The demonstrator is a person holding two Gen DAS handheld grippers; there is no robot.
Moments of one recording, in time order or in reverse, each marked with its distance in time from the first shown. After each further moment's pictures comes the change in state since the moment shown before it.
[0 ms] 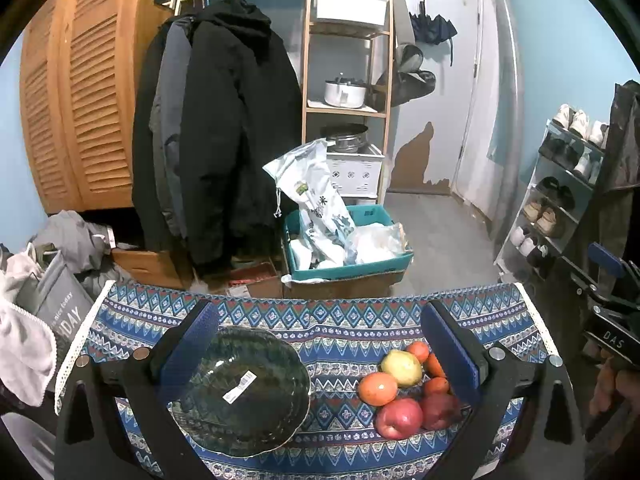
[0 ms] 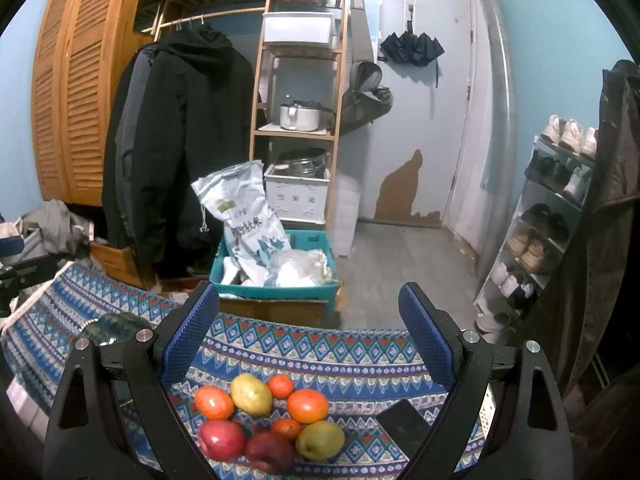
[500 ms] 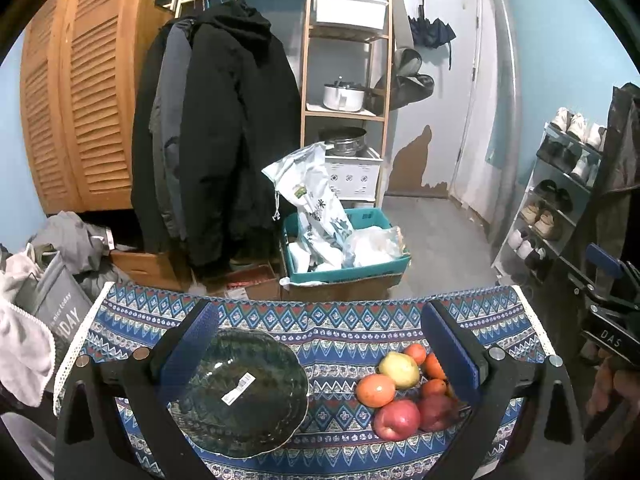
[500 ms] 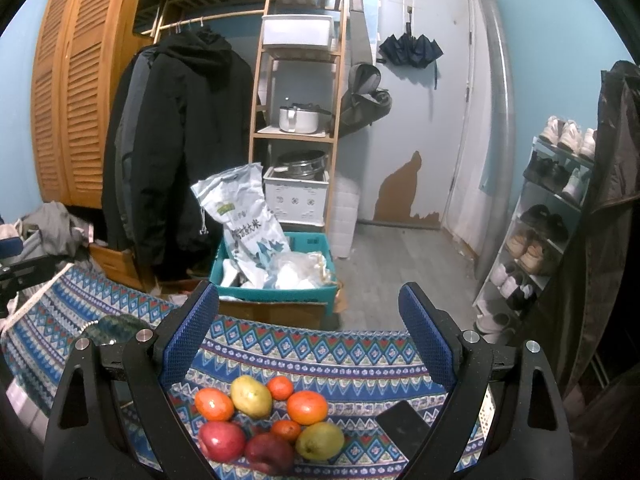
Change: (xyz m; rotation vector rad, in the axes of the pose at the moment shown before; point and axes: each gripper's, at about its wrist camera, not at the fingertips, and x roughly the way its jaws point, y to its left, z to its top) left arm -0.002 0.000 -0.002 0.001 -0.013 -0.007; right arm -0.001 -0.001 0.006 -0.001 -0.005 -0.002
